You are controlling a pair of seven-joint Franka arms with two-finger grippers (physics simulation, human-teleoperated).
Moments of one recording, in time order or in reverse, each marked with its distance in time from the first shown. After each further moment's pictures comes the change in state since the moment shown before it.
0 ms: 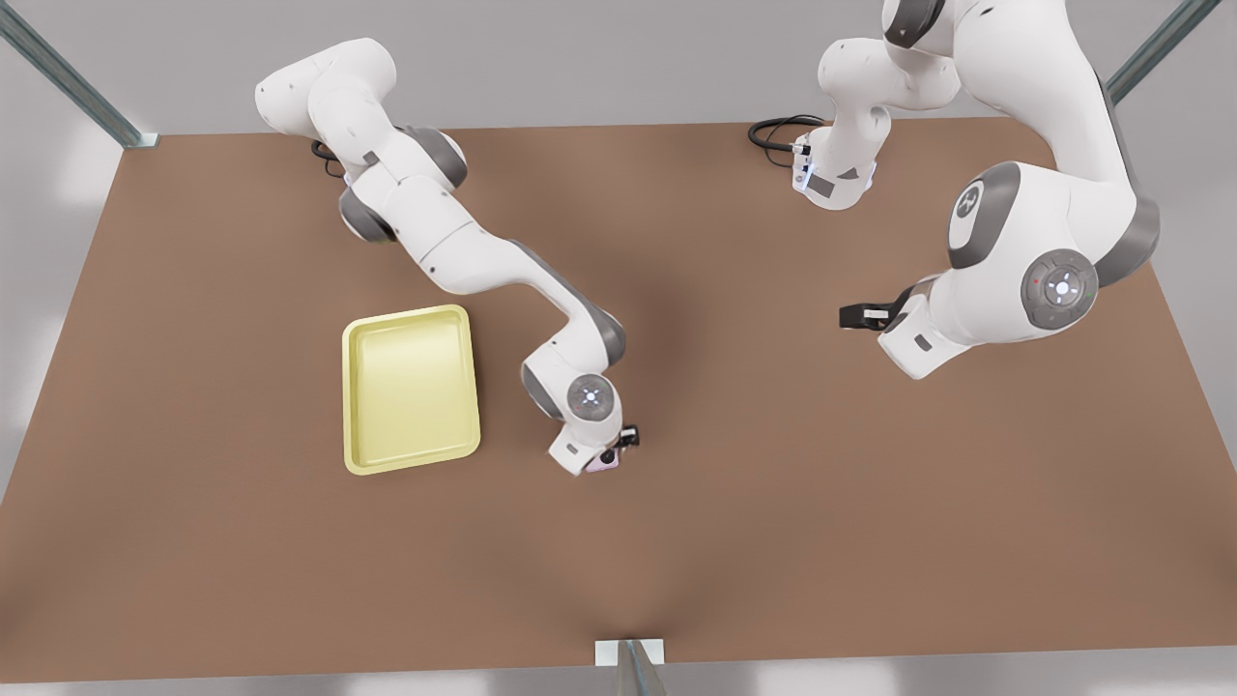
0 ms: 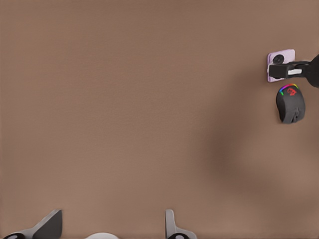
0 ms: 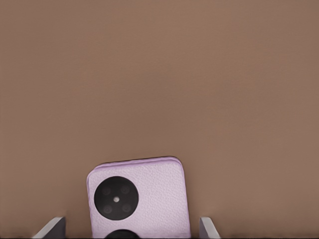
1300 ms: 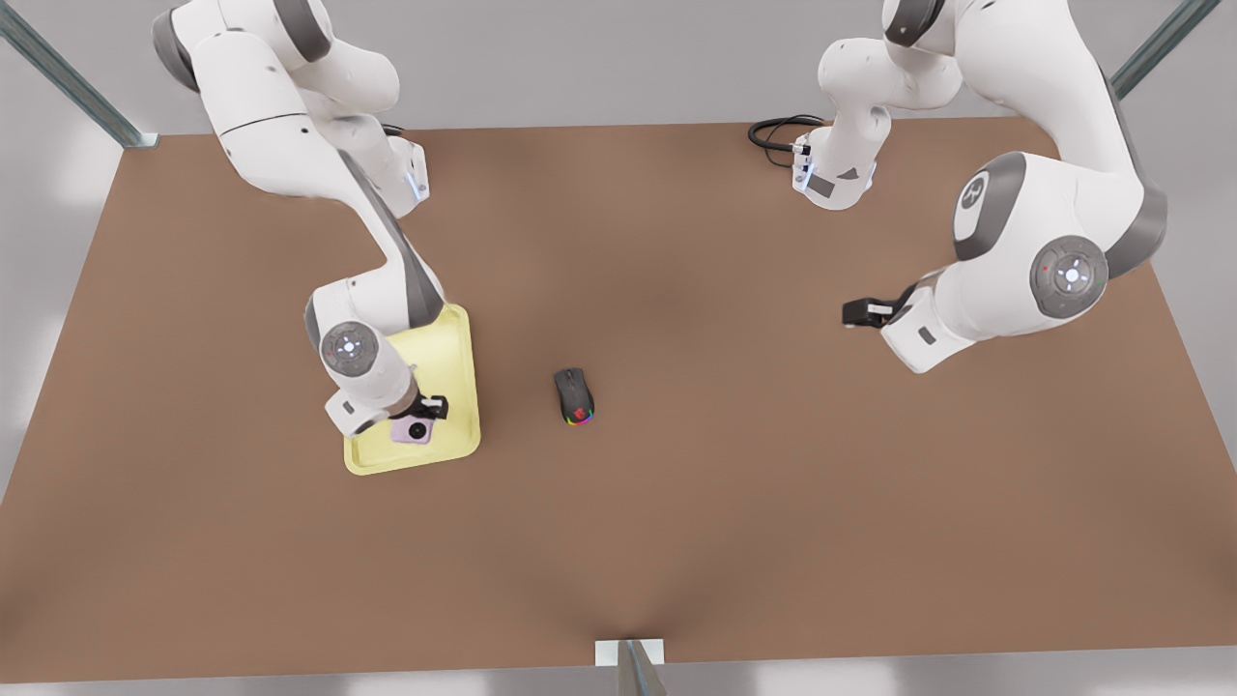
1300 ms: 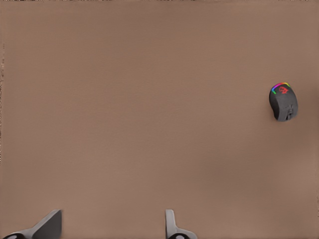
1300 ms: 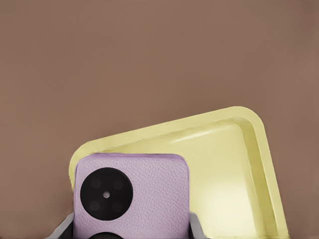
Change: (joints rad) left arm -0.001 -0.005 0.003 0.019 0.005 0.014 0.052; right arm -0.466 -0.875 -0.023 -1.135 0.058 0.216 -0.226
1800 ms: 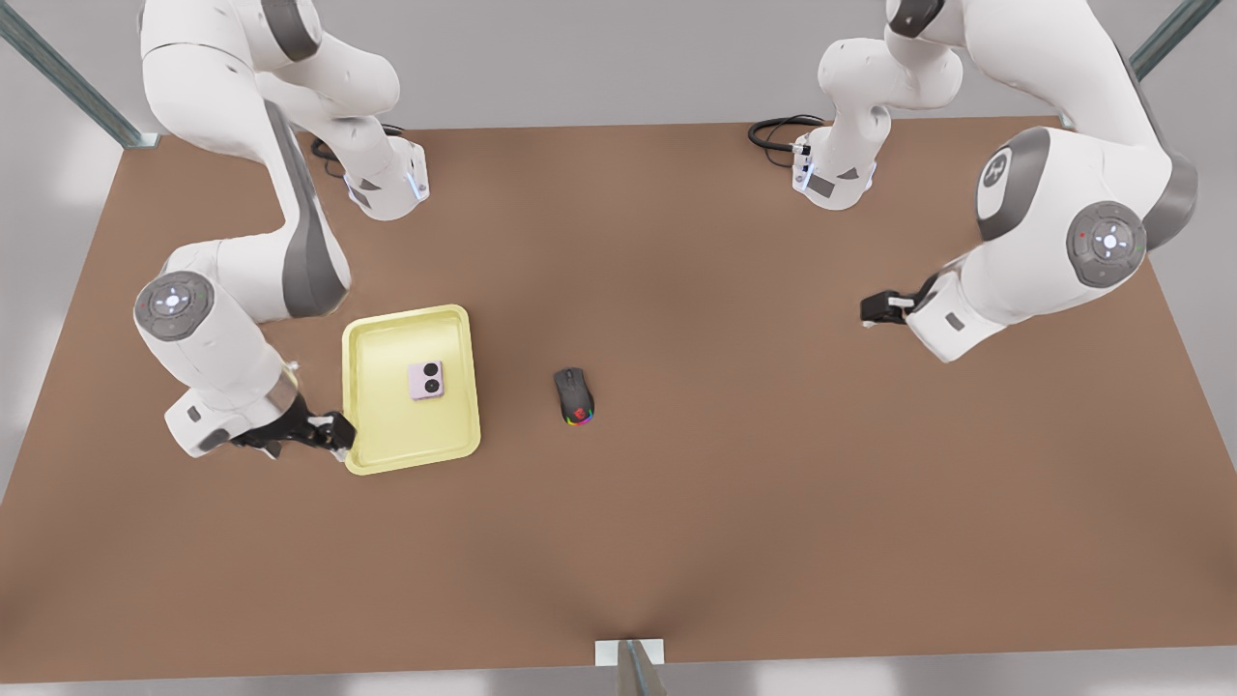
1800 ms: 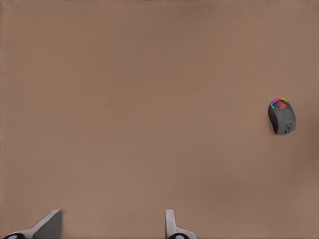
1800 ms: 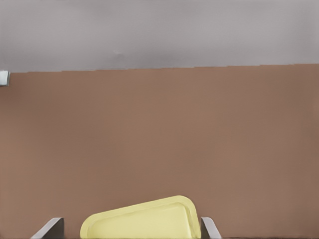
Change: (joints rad) left arm 0.011 -0.040 0.022 -0.008 0.009 0.039 0.002; right arm -0.059 0.066 -0.060 0.653 0.028 -0.331 -0.202
